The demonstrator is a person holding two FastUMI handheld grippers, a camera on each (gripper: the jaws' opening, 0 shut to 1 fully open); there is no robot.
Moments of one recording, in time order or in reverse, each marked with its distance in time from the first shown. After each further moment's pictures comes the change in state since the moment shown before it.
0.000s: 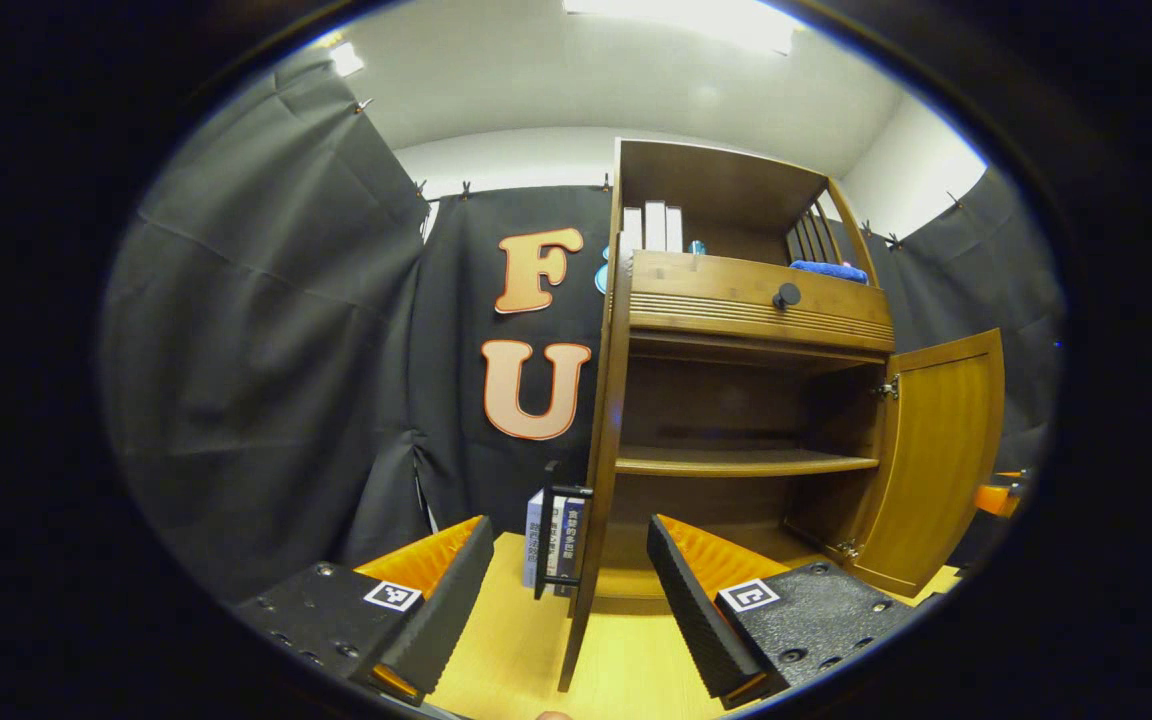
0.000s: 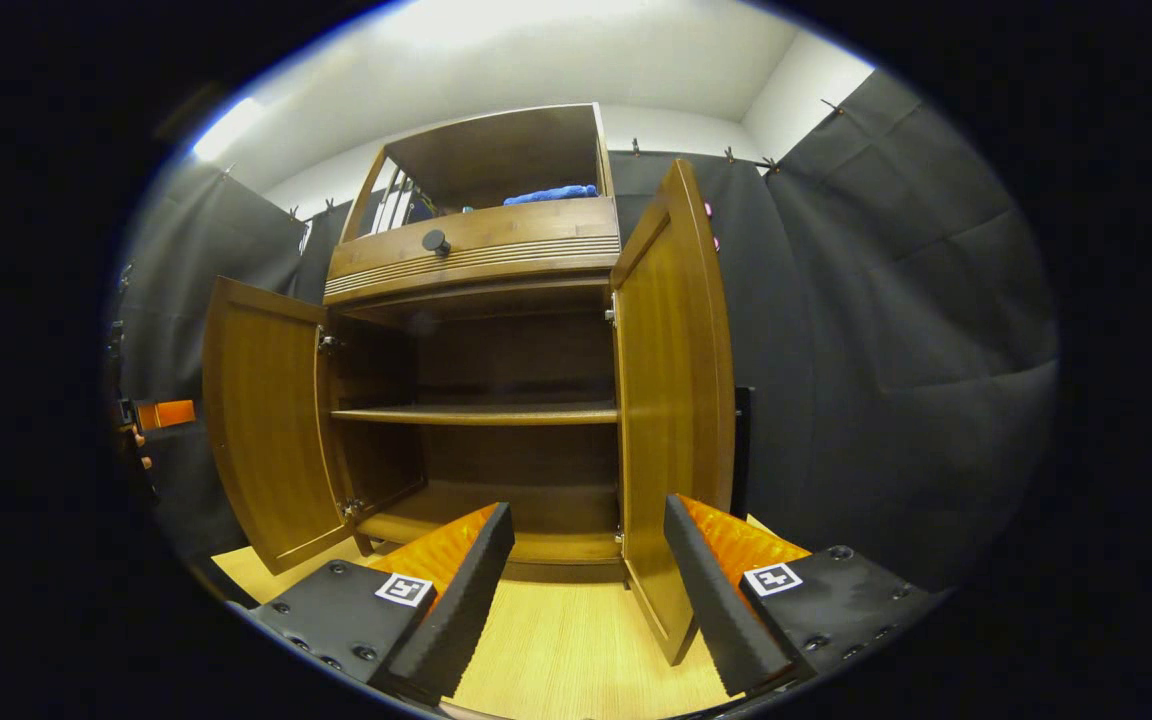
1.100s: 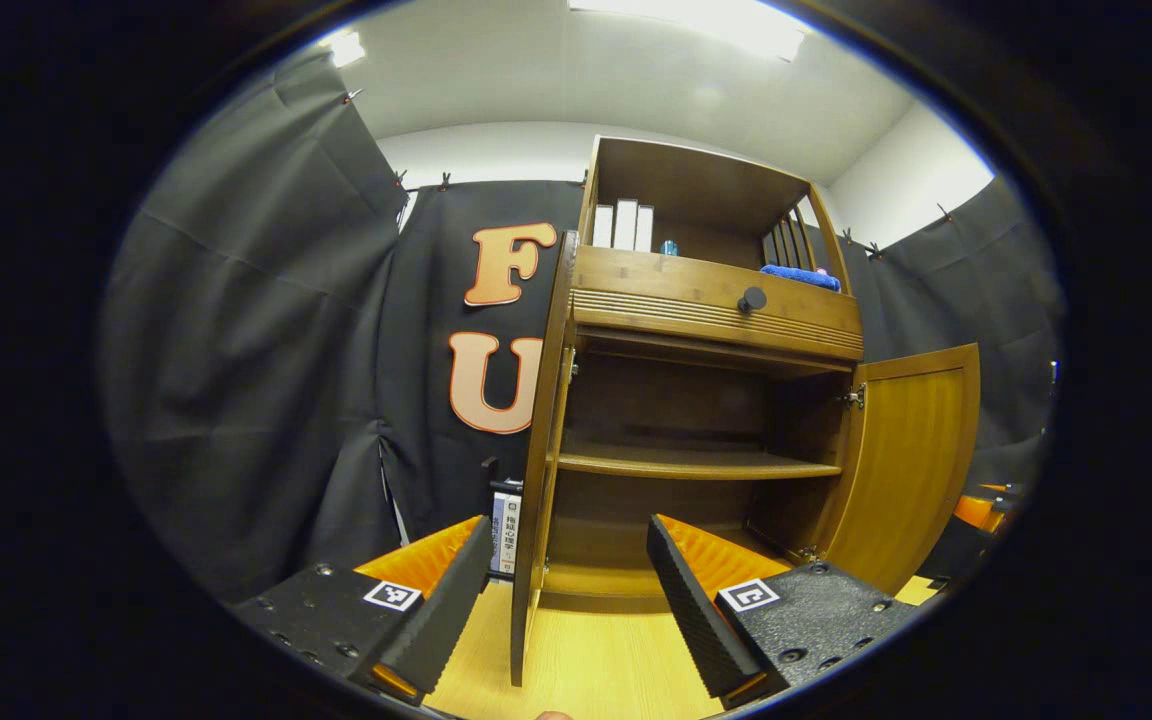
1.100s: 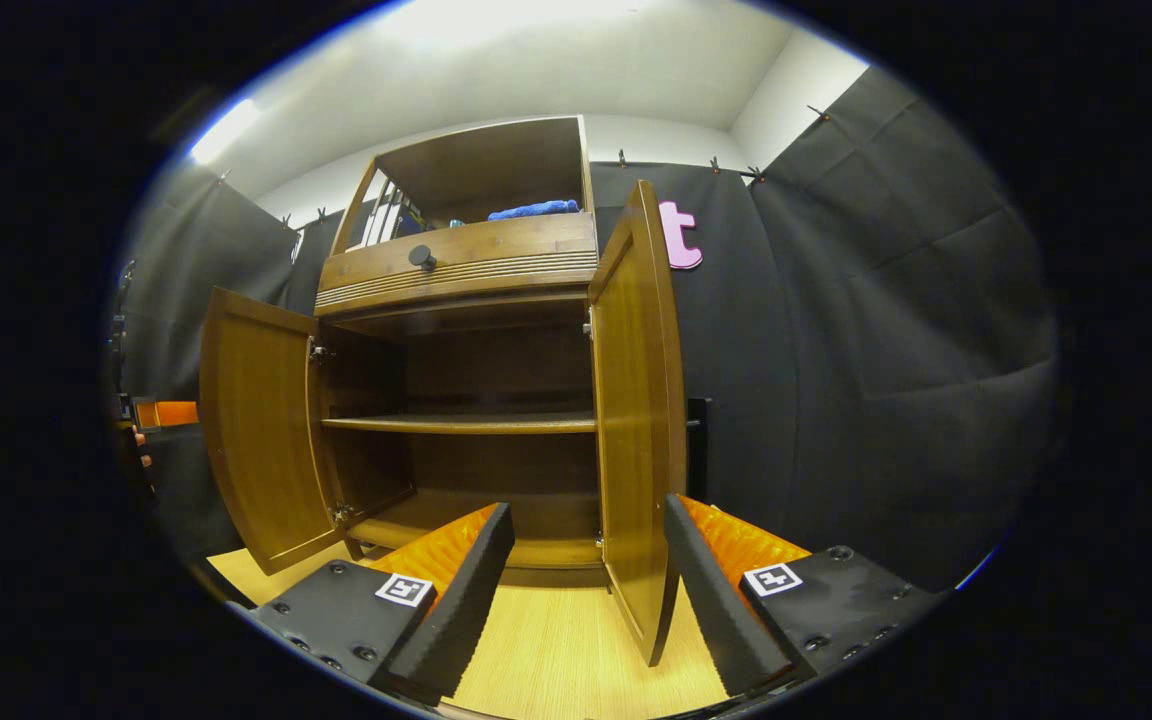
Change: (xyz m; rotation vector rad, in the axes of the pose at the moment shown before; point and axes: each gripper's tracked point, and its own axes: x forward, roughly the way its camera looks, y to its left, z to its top) left arm 0.002 -0.034 -0.003 -0.040 0.011 -0.068; right arm -0.012 -0.020 0.003 0.004 -0.027 -0.028
